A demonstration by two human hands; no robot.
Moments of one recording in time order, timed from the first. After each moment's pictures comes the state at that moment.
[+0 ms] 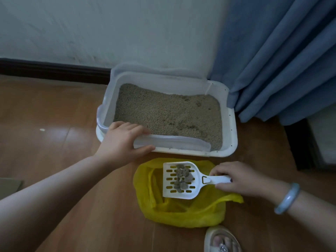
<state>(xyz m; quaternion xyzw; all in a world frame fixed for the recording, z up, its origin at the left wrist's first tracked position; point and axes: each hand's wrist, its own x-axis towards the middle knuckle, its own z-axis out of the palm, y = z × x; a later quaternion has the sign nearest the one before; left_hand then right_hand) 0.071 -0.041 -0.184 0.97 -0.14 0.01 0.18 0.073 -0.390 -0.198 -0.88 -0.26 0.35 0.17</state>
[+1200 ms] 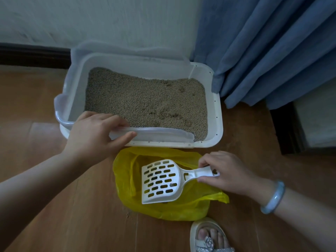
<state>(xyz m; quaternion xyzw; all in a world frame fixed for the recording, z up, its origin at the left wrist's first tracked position) 0.080 -0.057 -0.187 0.97 -0.14 0.05 0.19 0.057 -0.396 -0.211 -0.91 -0.32 0.15 0.24</state>
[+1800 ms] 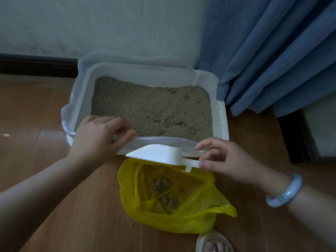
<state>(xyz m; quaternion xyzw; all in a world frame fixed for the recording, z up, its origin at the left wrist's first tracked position) 0.095 -0.053 -0.187 0.97 -0.14 0.08 0.18 0.093 -0.372 -0.176 -0.76 -0.10 0.32 0.55</state>
